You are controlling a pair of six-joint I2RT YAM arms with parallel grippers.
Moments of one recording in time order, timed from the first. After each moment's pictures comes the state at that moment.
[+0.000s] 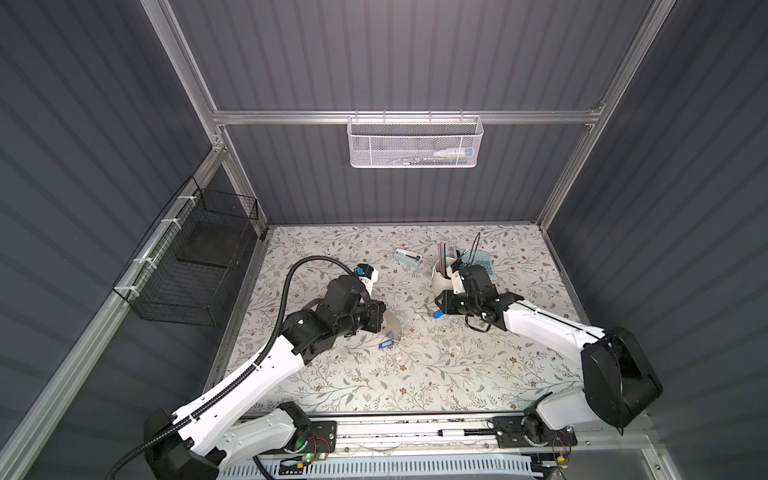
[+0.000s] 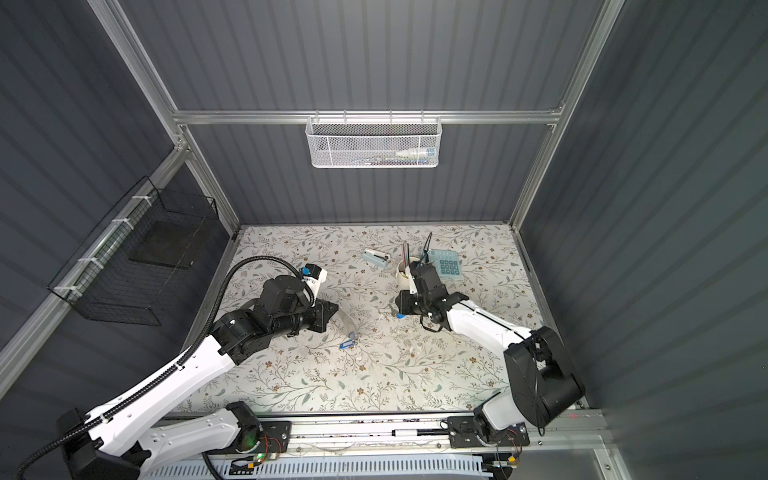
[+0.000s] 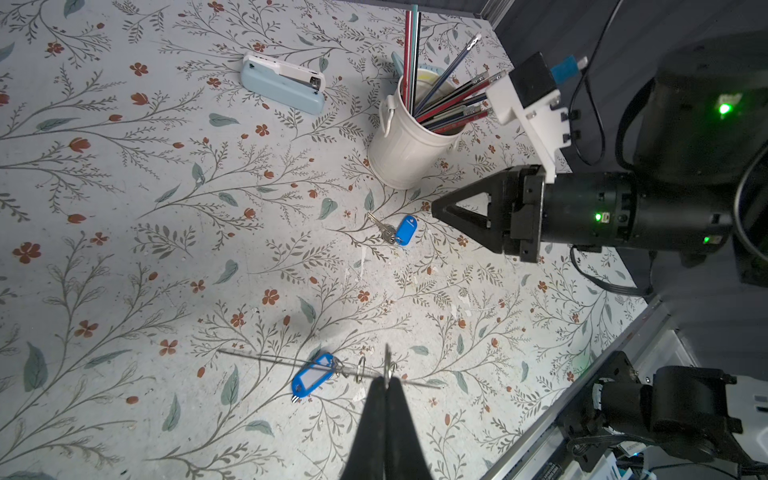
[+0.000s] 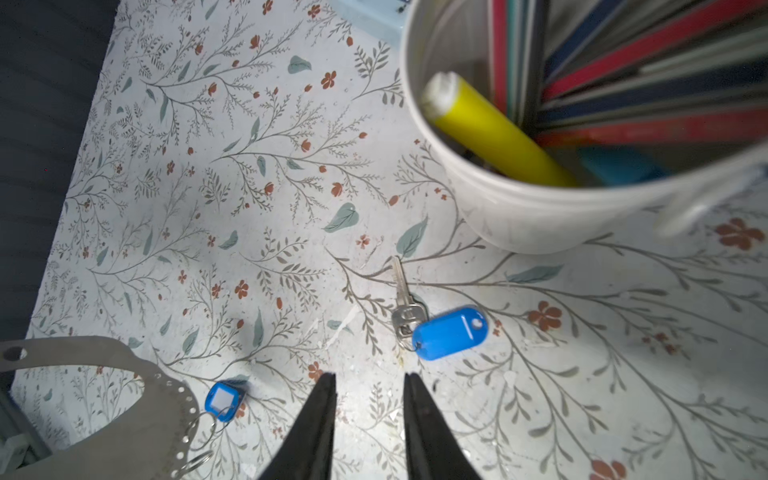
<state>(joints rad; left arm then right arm) -0.76 1.06 0.99 -0.58 0.05 -0.45 0.51 1.50 0.92 -0.26 -0.17 0.44</state>
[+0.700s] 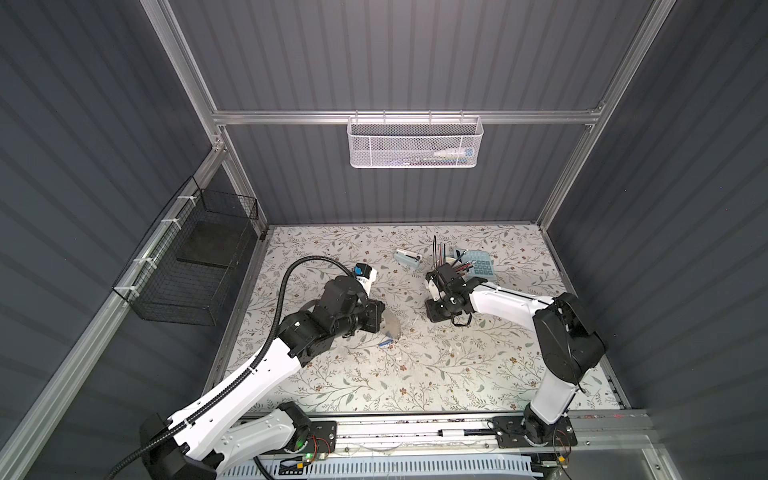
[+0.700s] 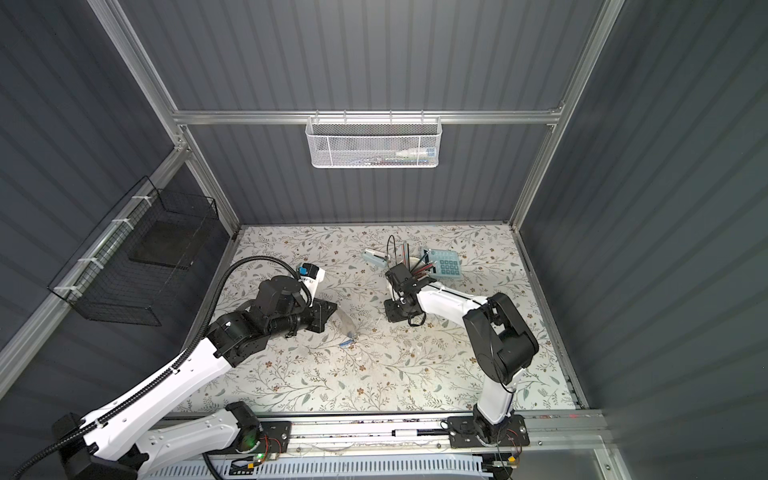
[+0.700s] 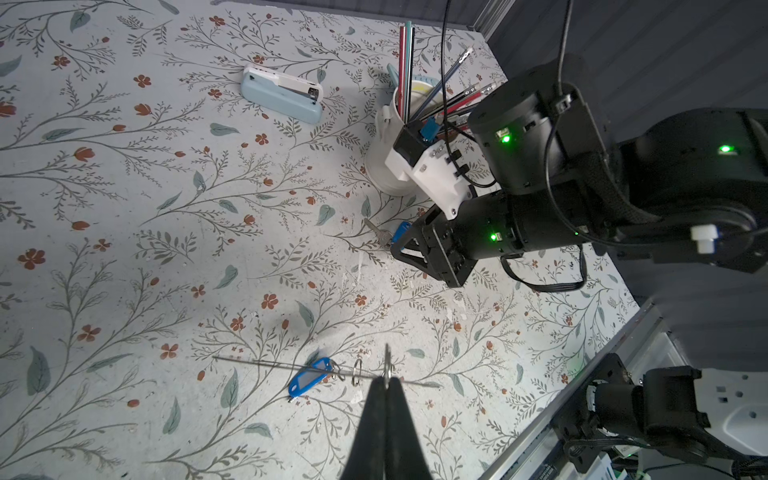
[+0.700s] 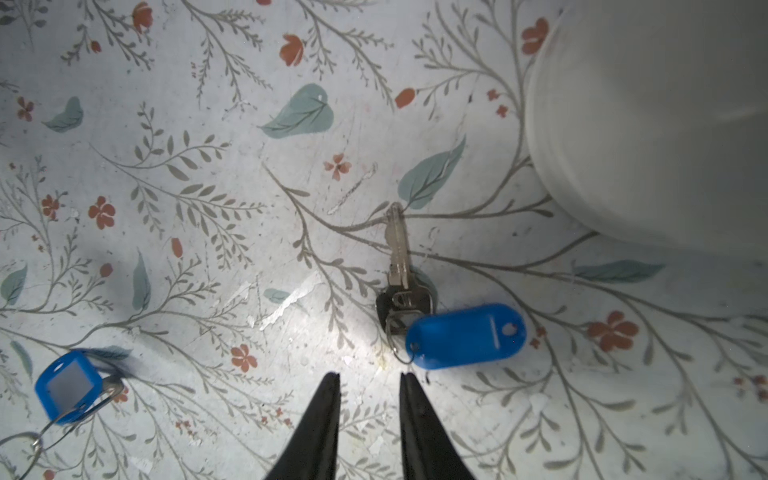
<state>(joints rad) -0.76 1.03 0.98 -0.58 0.05 -0.45 0.60 1.79 1.13 -0.51 -0.07 0.28</state>
